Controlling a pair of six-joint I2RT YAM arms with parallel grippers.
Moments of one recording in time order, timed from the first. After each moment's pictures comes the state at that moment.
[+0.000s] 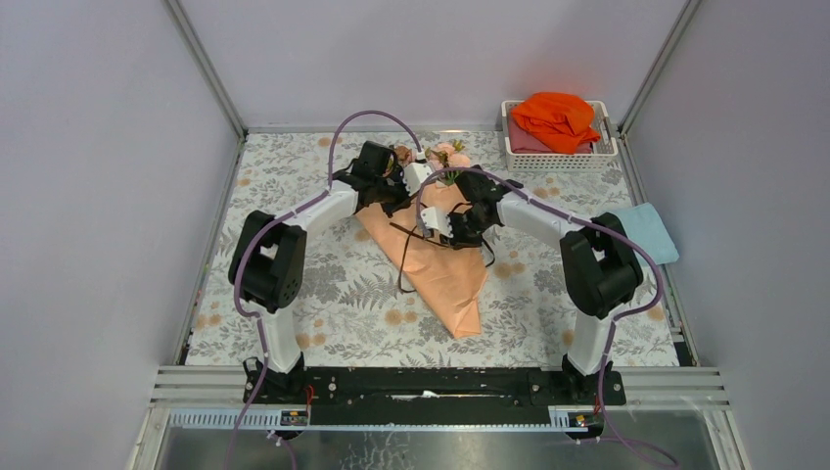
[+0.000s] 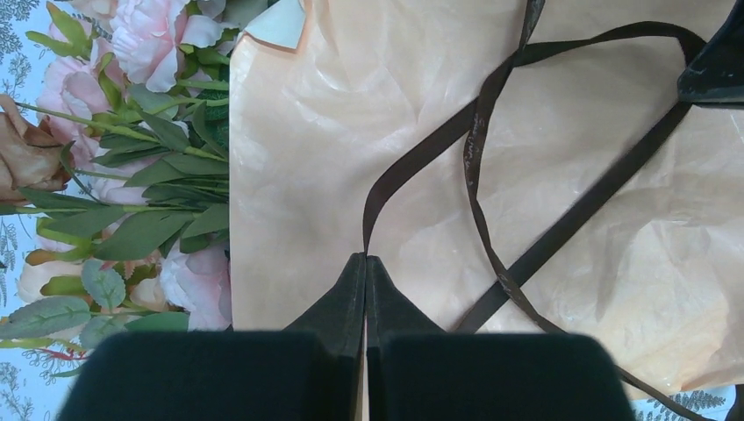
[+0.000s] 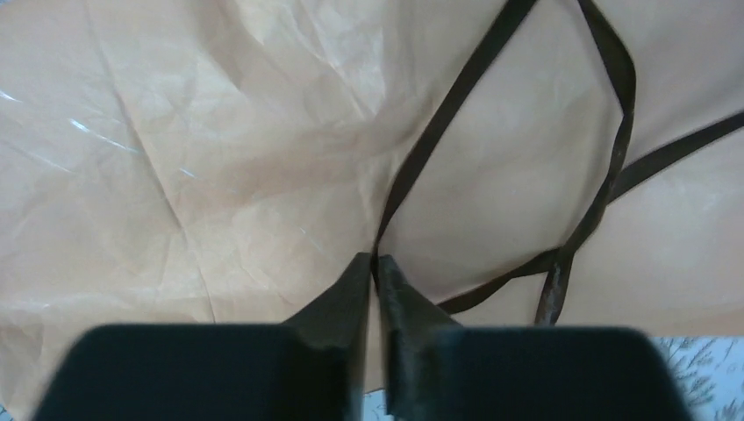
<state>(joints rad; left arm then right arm) -0.40 1.90 1.38 -0.30 0.46 0.66 0.55 1.87 1.34 -0.71 -0.46 -1.14</state>
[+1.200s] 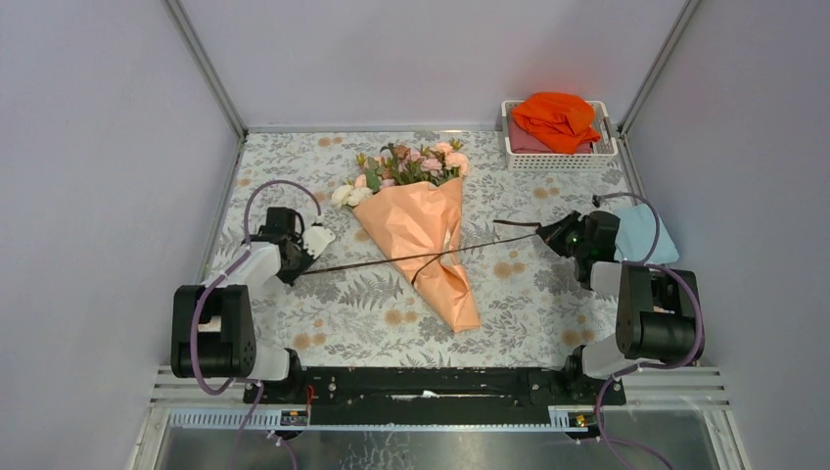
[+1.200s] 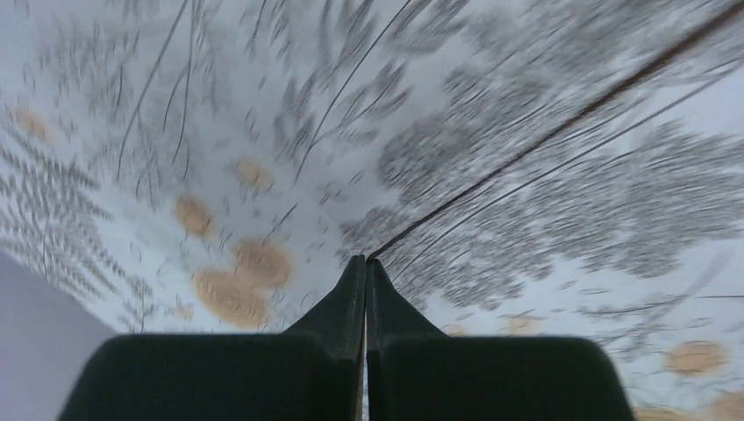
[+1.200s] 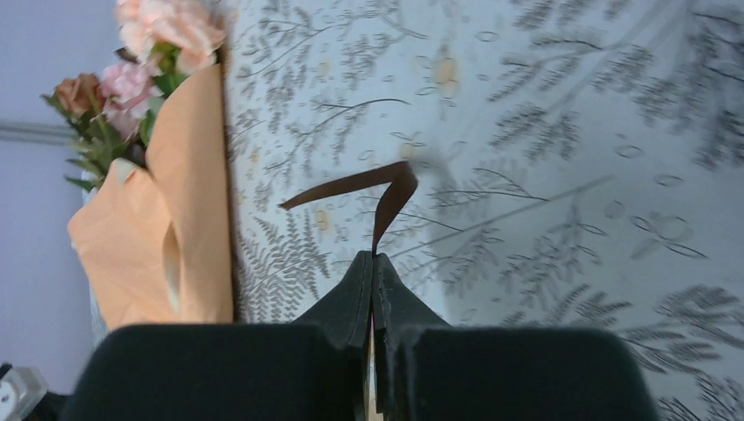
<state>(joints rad) -0.01 1.39 0.71 -0.52 0.04 0.77 -0.12 1.50 0.47 0.51 -0.36 0.66</state>
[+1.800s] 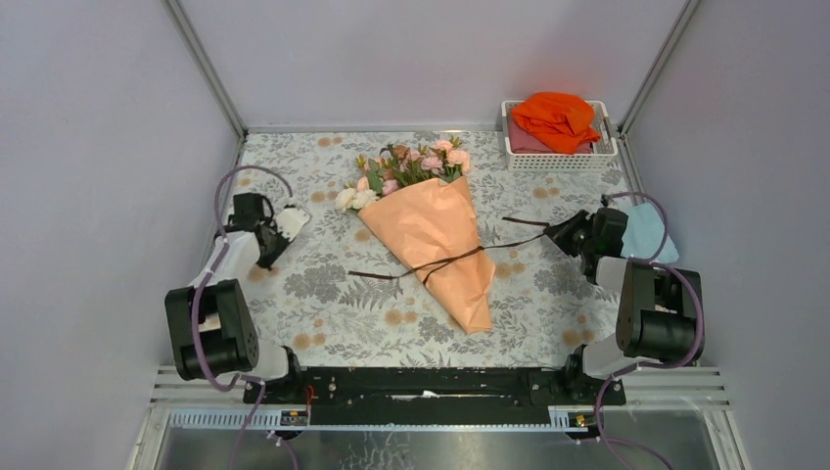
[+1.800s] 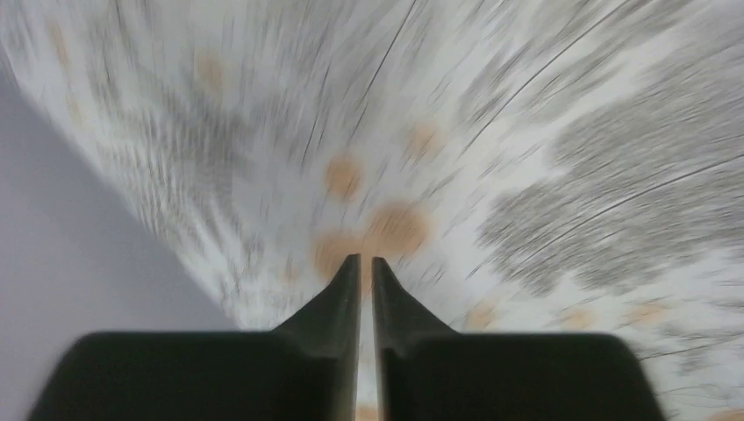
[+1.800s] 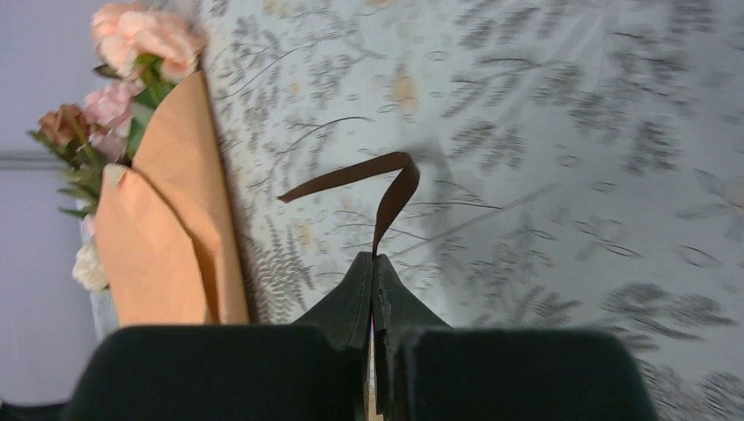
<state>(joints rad) 0.26 1.41 0.79 -0.50 0.04 0.91 -0.20 1.50 0.49 0.41 -0.35 0.68</state>
